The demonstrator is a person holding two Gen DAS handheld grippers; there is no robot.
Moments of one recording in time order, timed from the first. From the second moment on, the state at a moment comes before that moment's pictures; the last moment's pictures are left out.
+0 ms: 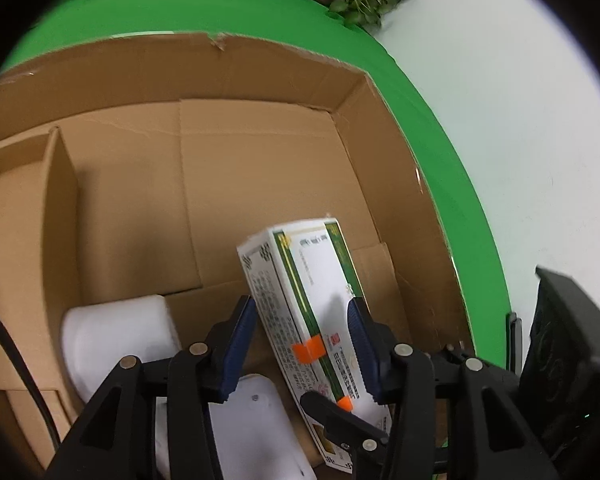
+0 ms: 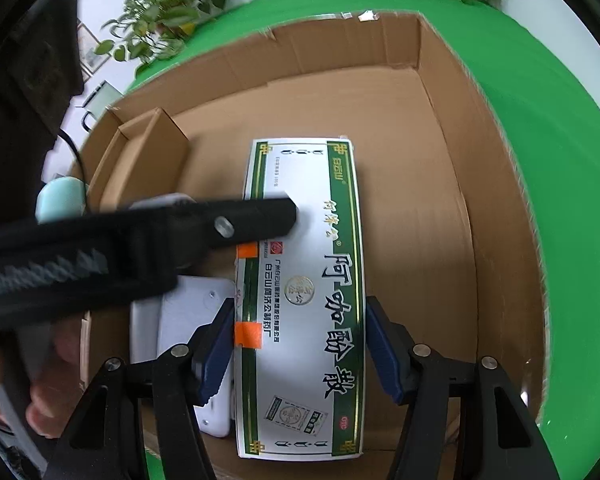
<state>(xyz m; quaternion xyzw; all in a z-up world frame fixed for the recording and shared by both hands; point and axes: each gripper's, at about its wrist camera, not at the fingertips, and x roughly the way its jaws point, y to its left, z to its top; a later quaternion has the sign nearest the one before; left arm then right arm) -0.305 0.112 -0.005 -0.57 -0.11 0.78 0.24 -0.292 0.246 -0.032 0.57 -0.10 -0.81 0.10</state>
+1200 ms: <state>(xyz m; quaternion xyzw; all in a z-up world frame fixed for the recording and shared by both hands) -0.115 0.019 0.092 -0.20 0.03 0.98 0.05 -0.156 0.215 0.037 0.30 -0.02 -0.95 0.06</state>
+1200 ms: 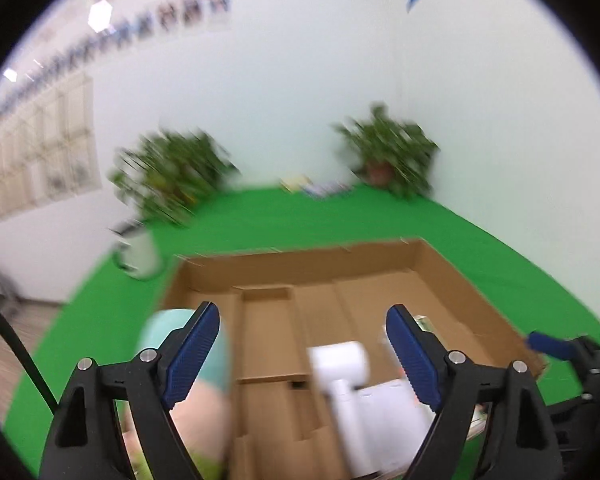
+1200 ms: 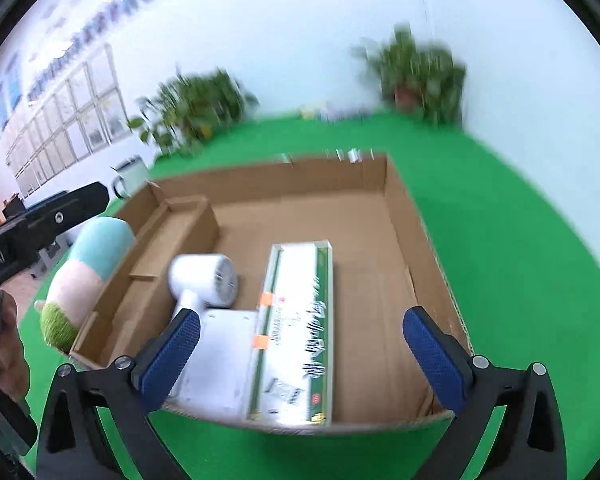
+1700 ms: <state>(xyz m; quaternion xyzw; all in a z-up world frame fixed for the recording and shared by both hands) -0.087 -0.001 0.011 -0.24 0.02 0.97 -0.03 -0.144 0.165 -0.017 0.30 0.01 -0.95 0.04</state>
